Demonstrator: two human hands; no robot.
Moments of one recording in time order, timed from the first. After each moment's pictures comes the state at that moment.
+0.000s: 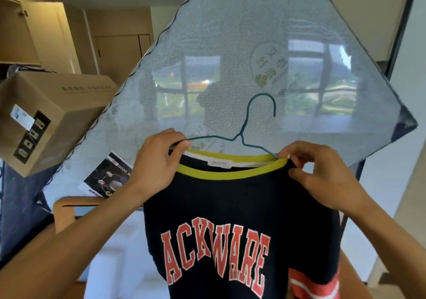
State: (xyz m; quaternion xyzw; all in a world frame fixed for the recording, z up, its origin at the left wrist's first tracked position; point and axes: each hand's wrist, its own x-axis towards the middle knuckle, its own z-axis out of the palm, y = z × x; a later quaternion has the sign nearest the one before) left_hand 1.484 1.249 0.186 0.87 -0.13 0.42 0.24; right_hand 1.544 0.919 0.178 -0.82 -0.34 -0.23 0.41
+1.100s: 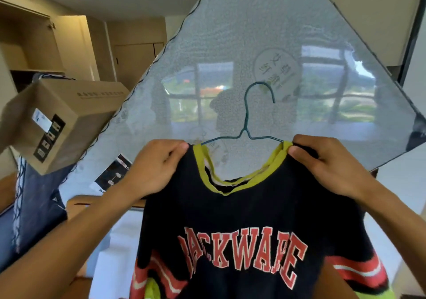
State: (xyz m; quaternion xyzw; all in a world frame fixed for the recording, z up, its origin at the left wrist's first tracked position) left_hand 1.473 1.221 0.198 0.90 -0.09 0.36 0.21; right_hand 1.577 0.880 0.202 -0.82 -0.41 -0.24 0.33
